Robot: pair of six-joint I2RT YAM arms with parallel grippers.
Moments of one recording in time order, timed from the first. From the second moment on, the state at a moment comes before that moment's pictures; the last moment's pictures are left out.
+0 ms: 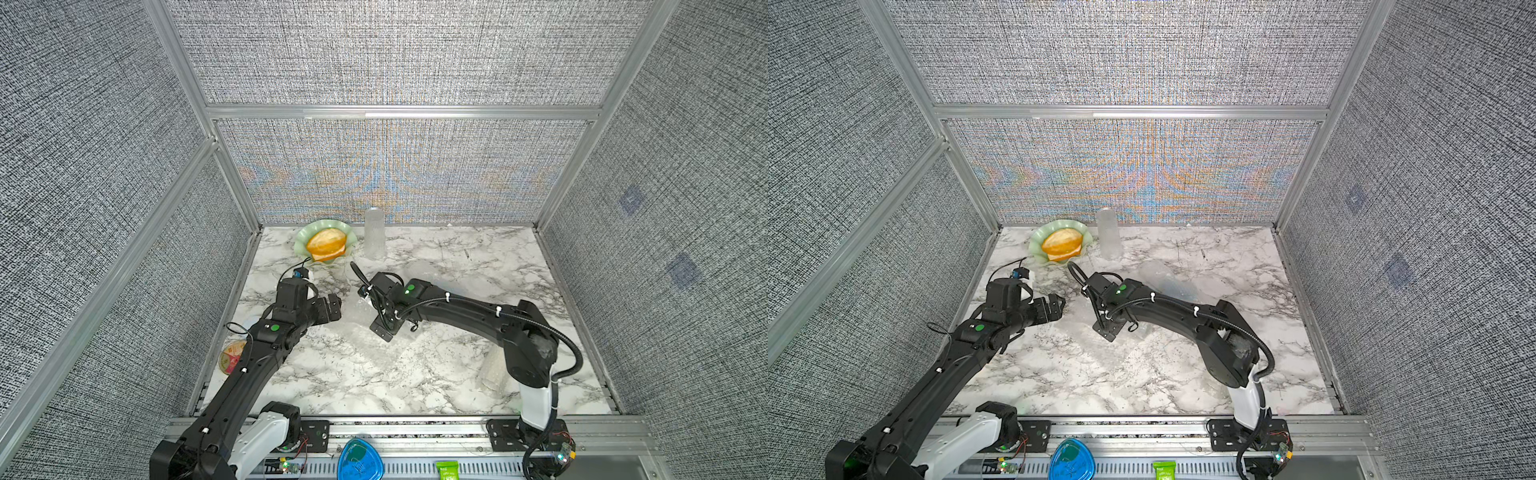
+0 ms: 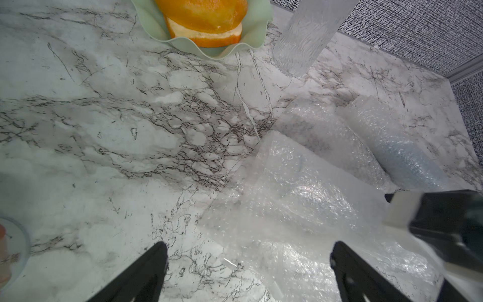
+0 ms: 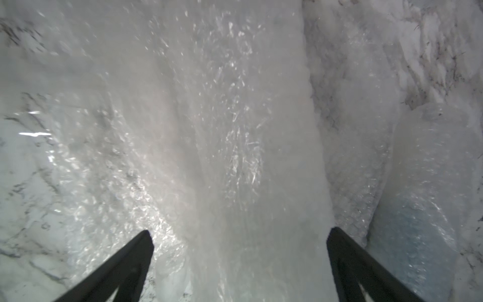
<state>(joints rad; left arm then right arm) -0.26 0.99 0.73 -0.49 0.09 -0.39 0.96 1.99 1.61 -0.84 0.24 -0.10</state>
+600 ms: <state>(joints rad) -0.26 0.96 0.73 -0.46 0.11 -0.34 0.88 2.15 1.73 -0.92 0.24 -0.14</state>
